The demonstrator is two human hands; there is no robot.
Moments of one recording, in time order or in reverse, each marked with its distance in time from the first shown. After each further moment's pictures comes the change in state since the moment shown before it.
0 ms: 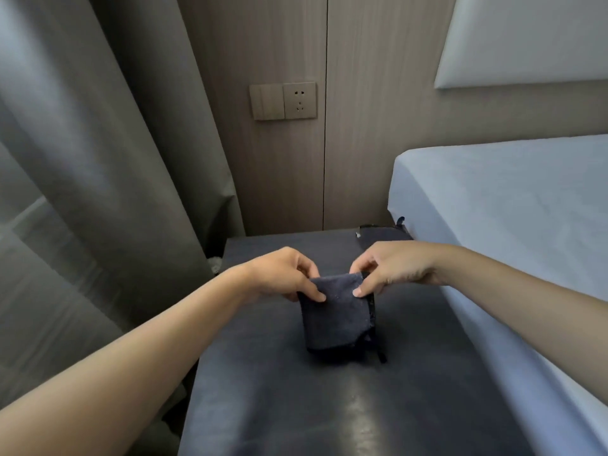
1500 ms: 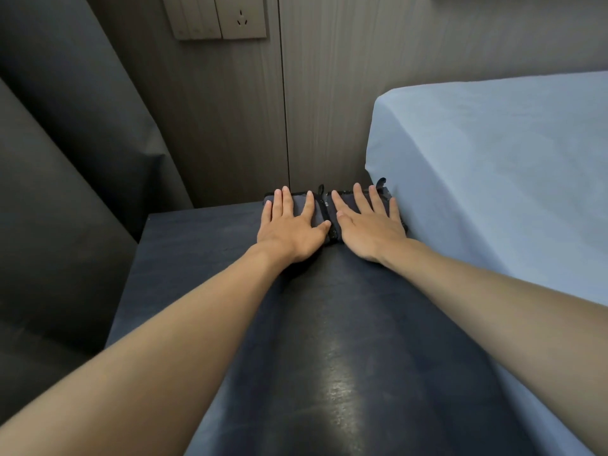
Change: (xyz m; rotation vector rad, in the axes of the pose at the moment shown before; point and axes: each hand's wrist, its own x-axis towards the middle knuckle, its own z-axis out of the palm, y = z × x) left_hand 0.210 -0.027 0.052 0.707 0.302 -0.045; right_hand 0.143 0.137 -0.018 -0.552 0.558 0.338
